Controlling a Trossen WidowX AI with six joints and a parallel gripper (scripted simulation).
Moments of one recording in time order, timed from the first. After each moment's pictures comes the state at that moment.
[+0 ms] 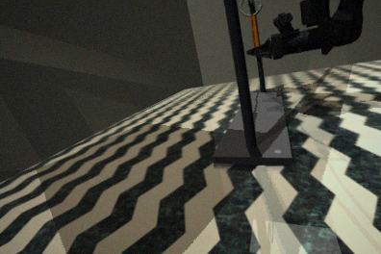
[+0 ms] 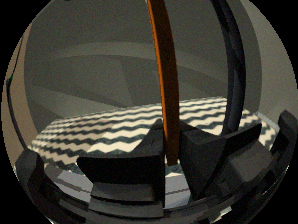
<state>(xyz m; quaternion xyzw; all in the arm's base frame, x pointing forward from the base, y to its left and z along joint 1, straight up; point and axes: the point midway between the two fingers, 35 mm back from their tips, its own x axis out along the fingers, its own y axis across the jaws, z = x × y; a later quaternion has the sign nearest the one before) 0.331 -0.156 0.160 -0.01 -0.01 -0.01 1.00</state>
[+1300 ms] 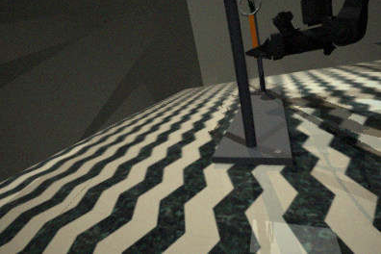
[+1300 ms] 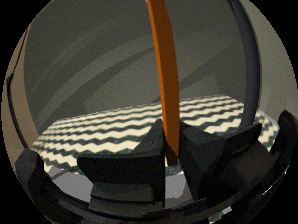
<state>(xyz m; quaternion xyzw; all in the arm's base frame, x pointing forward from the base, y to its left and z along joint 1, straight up) 0.333 -0.129 0.158 0.00 -0.01 -0.01 1.00</state>
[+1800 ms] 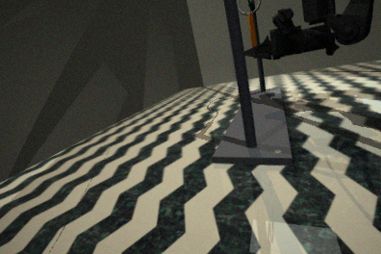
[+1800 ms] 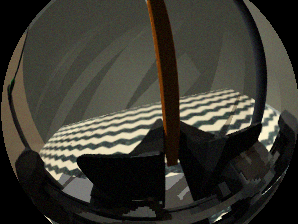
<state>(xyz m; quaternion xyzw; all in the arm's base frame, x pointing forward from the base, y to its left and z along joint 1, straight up) 0.334 -0.103 0.159 0.04 -0.01 -0.01 1.00</state>
